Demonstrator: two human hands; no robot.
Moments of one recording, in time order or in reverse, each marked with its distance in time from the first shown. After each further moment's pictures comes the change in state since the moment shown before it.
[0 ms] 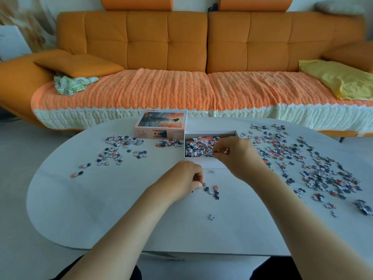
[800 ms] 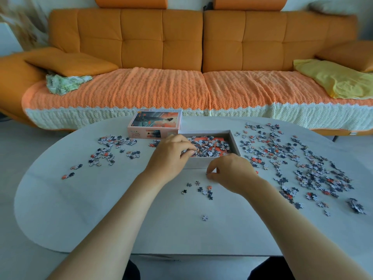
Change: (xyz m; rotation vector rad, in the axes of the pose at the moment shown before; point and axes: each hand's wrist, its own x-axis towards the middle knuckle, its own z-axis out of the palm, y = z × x) left_hand 0.034 -0.016 -0.016 0.099 0.481 0.175; right_hand -0.013 0.018 0.017 -0.384 -0.287 -0.015
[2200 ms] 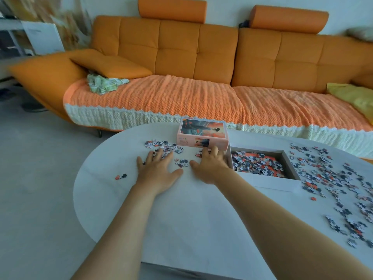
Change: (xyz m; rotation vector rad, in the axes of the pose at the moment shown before) left_hand -0.068 -0.144 -0.067 0.336 -0.332 -0.607; right_hand 0.127 -0.162 0.052 -0.051 -0.109 0.166
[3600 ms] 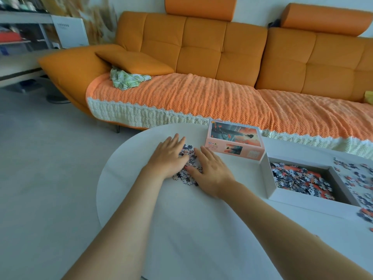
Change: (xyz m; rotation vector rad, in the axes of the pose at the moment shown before) left_hand 0.059 -0.058 -0.019 -0.144 -0.028 0.135; right_hand 0.019 -0.059 0.031 0.196 0.083 -0.395
